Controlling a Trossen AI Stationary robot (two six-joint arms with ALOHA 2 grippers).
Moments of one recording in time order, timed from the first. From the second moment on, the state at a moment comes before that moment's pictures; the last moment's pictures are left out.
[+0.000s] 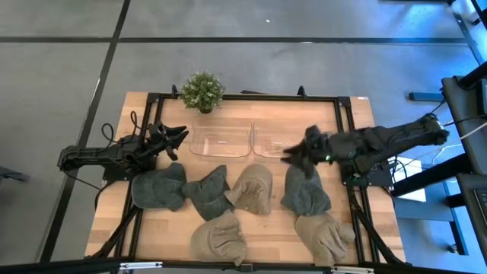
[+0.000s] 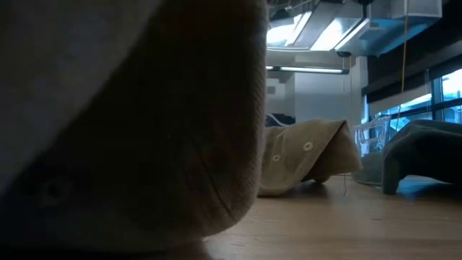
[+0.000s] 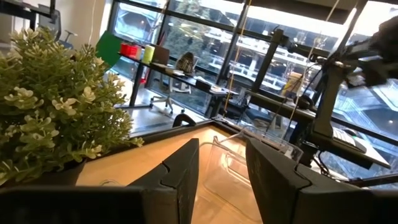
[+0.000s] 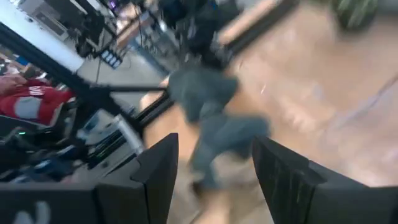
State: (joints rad) left arm 0.05 0.00 0.01 0.12 -0.51 -0.30; right arm 0.33 1.09 1.12 -0.45 0.32 0.86
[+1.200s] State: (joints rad) left arm 0.05 0.00 0.01 0.12 -0.53 -0.36; right arm 0.95 1.49 1.16 -1.16 0.17 2.28
